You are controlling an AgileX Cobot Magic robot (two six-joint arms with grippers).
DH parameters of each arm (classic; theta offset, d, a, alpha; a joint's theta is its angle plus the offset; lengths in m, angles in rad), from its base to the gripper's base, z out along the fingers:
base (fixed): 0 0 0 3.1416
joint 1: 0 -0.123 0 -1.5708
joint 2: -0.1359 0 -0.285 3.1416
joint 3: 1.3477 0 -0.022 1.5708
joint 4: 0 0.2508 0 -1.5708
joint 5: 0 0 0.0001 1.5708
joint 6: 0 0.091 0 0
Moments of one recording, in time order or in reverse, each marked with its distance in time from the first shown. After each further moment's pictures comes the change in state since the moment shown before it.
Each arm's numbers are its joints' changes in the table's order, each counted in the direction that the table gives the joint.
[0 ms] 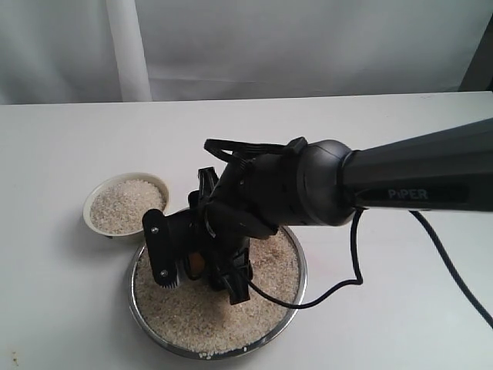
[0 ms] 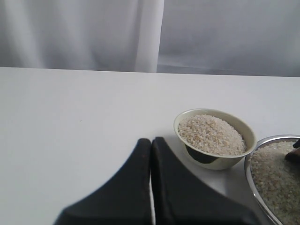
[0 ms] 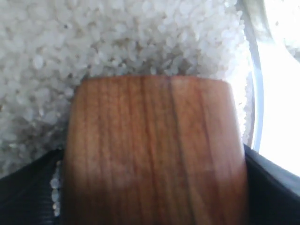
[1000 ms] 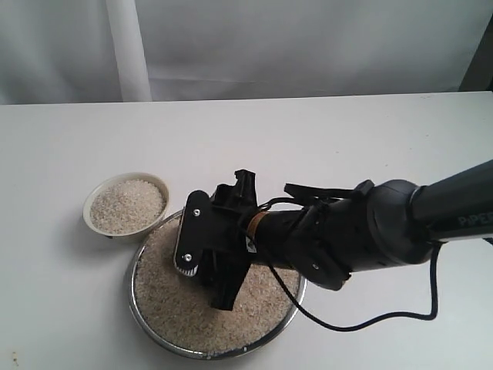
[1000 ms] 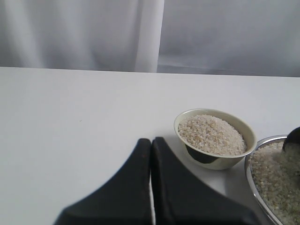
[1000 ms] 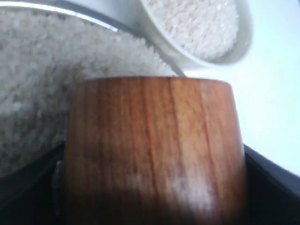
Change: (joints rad) left arm 0.000 0.000 0.000 0.000 0.000 0.000; right arm 0.084 0.071 0.356 0.248 -0.733 0.088
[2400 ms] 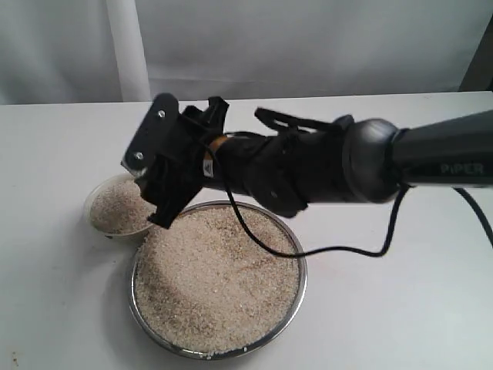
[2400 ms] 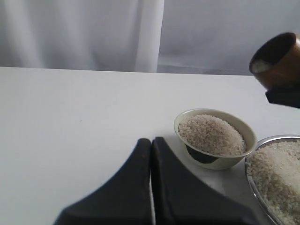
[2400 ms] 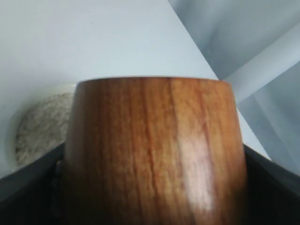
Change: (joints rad) left arm 0.000 0.000 0.000 0.000 0.000 0.000; right arm 0.002 0.000 -0.305 -0.020 0.070 0.205
